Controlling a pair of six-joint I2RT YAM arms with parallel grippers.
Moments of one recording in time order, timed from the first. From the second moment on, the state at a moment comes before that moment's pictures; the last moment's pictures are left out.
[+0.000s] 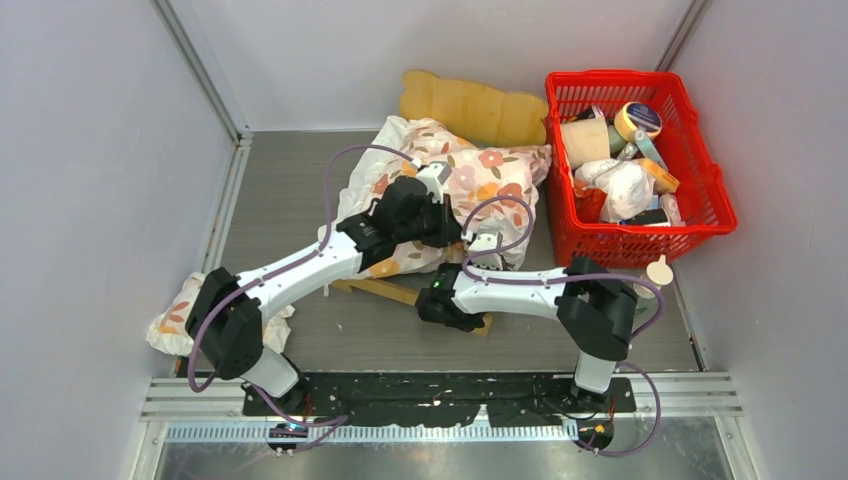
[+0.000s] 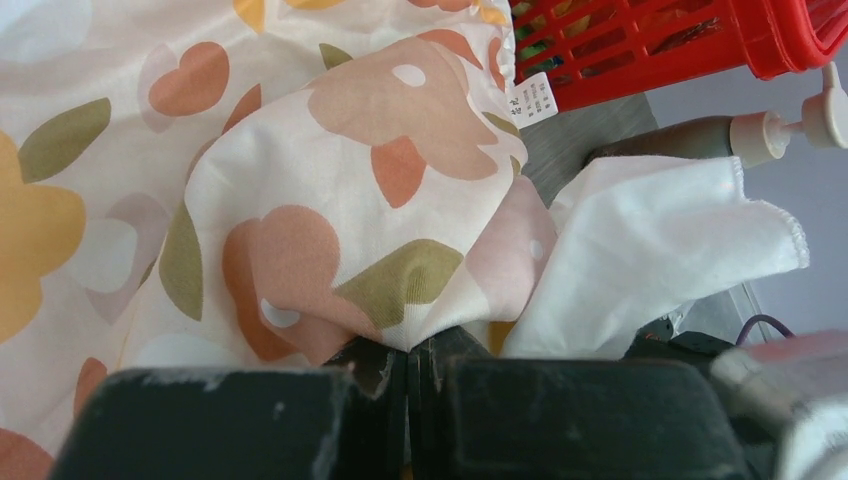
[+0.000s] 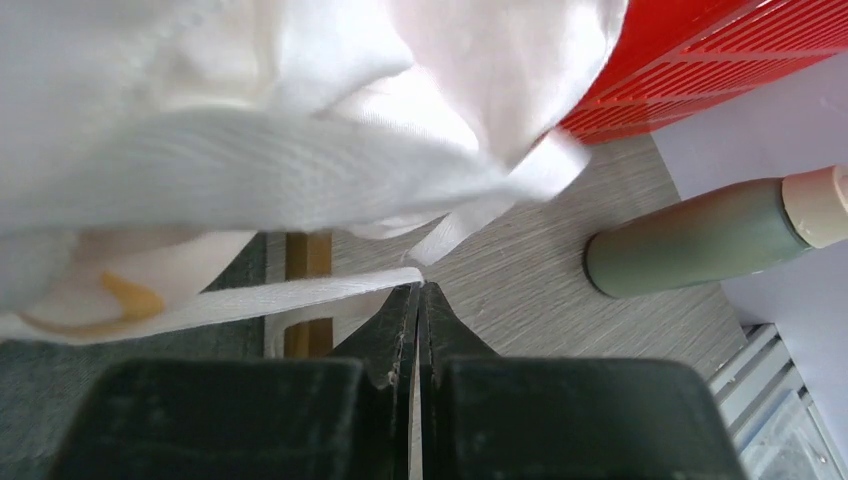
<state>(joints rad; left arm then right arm) -0.79 1.54 1.18 -0.12 0.15 -0.55 1.16 1.80 1.20 -1.55 1.18 1.71</state>
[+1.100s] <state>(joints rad) -0.78 1.53 1.18 -0.12 0.16 -0.56 1.28 1.77 1.37 -1.55 1.18 1.48</state>
